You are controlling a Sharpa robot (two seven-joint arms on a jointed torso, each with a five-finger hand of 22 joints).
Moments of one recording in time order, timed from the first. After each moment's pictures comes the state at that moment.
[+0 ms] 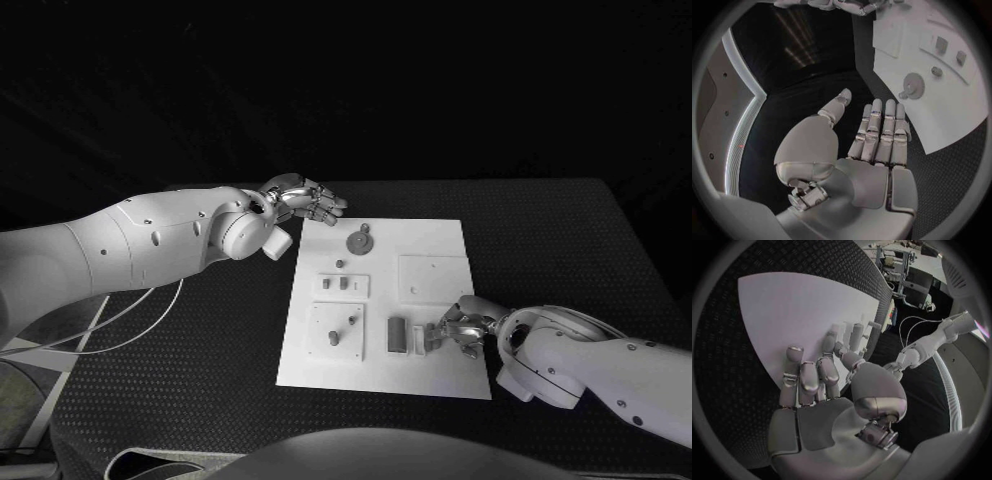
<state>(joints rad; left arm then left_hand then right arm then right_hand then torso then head) 1.23 -0.77 -0.13 1.21 -0.28 -0.10 0.12 1.05 -0.06 0.41 -0.28 0.05 0.87 0.18 0.30 0.46 1.14 0.14 0.07 0.14 0.86 0.15 0.43 0.47 0.01 0.78 0.05 0.07 0.86 1.09 -0.80 -0.24 1.60 -1.02 -0.24 -0.41 0.90 0.05 0.60 -0.29 0.05 1.12 0.03 0.27 0.74 1.31 -0.05 1.35 1.10 1.22 -0.15 1.61 0.93 0.25 1.12 -0.03 0.90 1.28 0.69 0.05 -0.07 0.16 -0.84</state>
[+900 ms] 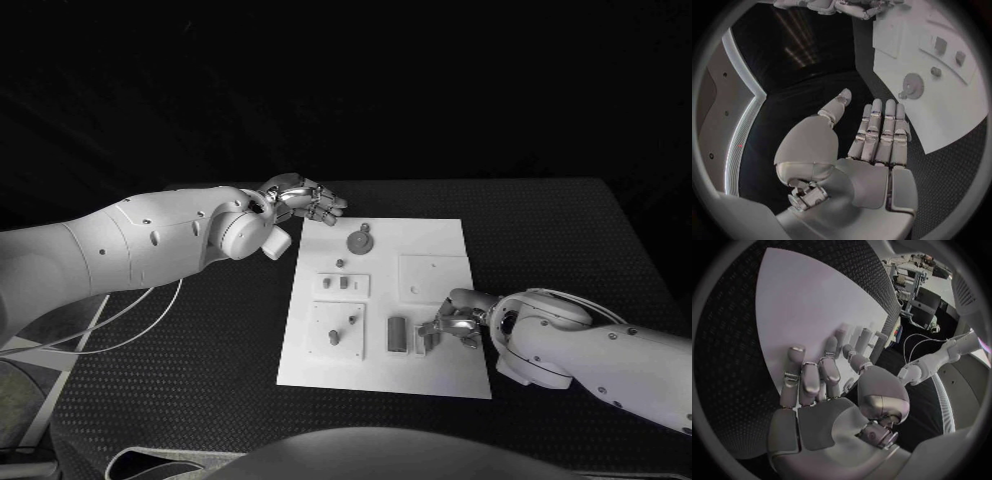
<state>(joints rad) 1.23 -0.77 -0.13 1.21 -0.28 -0.10 0.12 1.05 -0.06 0.41 -0.28 0.05 0.87 0.18 0.30 0.46 1.14 0.14 0.07 0.14 0.86 0.15 0.43 0.47 0.01 0.78 0.05 0.07 0.86 1.11 -0.74 -0.22 1.54 -1.17 -0.10 -0.43 0.70 -0.02 0.60 -0.25 0.05 1.13 0.04 0.27 0.73 1.31 -0.05 1.34 1.11 1.23 -0.15 1.60 0.94 0.26 1.13 -0.03 0.89 1.28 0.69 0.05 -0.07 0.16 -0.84</state>
